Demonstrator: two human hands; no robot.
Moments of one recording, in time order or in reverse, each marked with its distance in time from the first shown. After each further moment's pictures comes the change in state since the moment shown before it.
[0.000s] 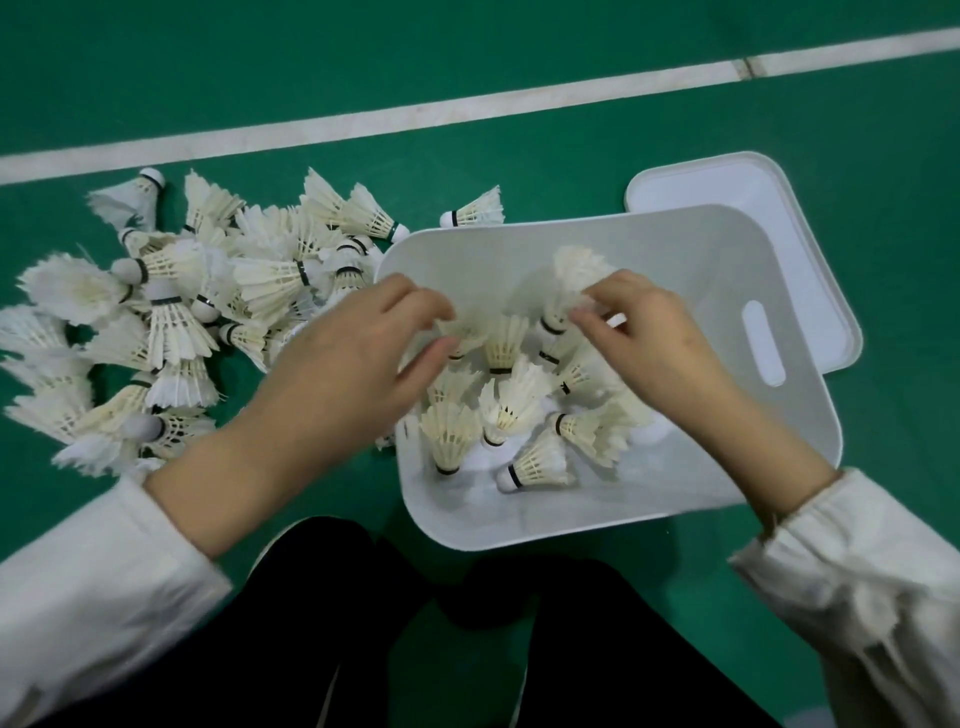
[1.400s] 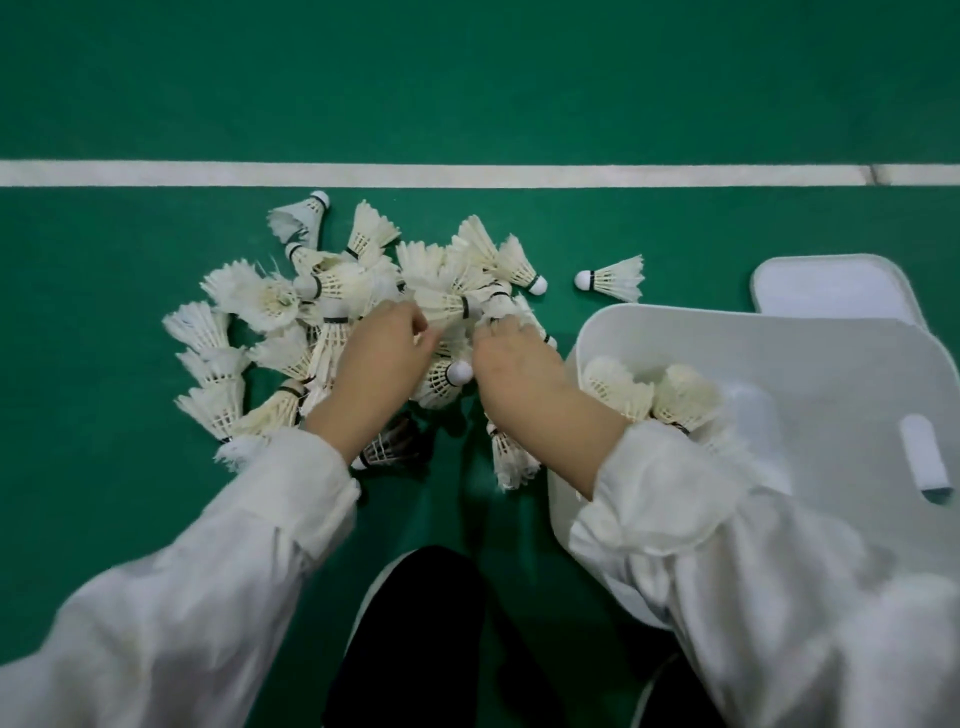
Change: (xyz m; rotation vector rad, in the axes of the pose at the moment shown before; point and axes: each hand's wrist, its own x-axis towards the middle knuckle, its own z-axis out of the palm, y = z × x) left_hand -0.012 -0.170 0.010 -0.108 0.090 -0.588; right_hand 0.073 -0.195 0.133 -0.654 -0.468 -0.106
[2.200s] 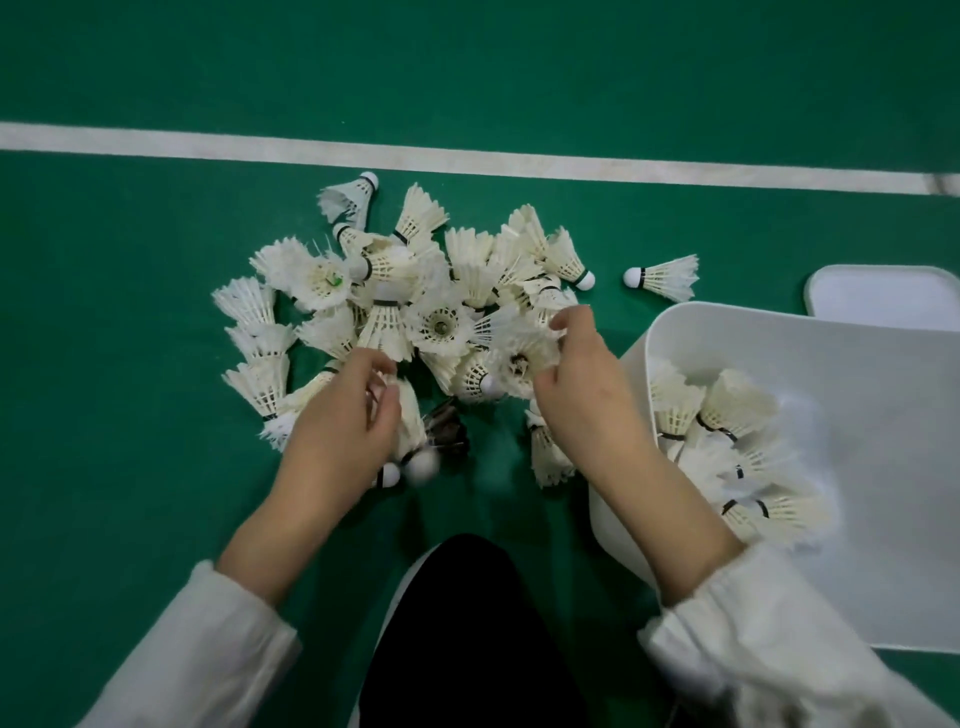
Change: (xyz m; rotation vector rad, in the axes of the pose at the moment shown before) left_hand -0.091 -0.050 -0.040 -0.240 0.042 -0.070; right_hand -0.023 -0.013 0.014 0.721 0.292 0.194
